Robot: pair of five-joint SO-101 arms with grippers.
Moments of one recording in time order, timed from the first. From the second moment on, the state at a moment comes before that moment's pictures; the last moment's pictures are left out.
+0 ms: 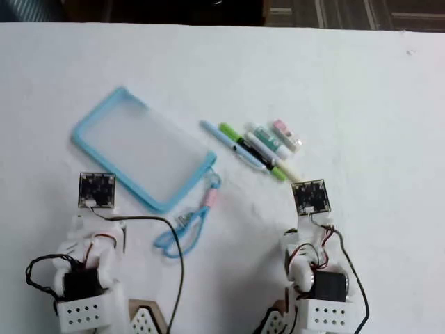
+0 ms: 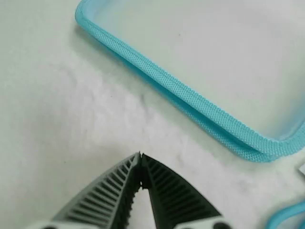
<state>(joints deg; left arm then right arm) -17.1 -102.9 97.2 64.0 -6.8 3.5 -102.9 96.3 72.4 15.1</state>
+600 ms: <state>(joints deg) -17.1 -102.9 97.2 64.0 -6.8 3.5 -102.9 96.3 72.4 15.1</state>
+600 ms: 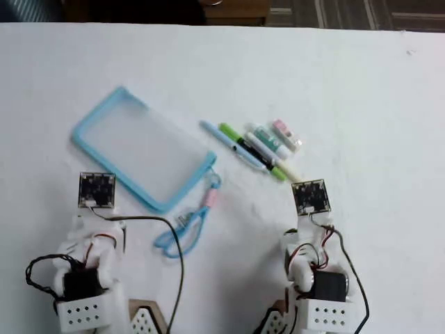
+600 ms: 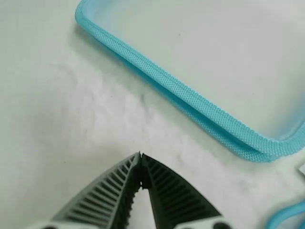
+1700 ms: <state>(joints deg) -34.7 -103.2 74.3 49.5 -13.5 -33.0 -38.1 32.6 86.1 -20.1</state>
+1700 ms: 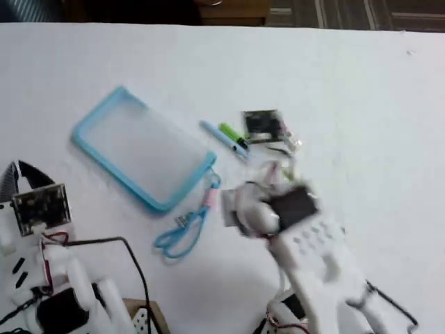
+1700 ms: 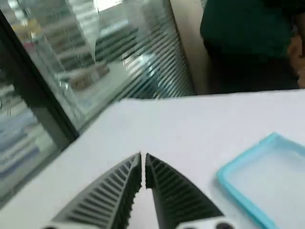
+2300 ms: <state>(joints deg) -37.2 -96.1 77.3 50.9 -3.8 -44.6 -16.0 42.0 62.7 -21.5</state>
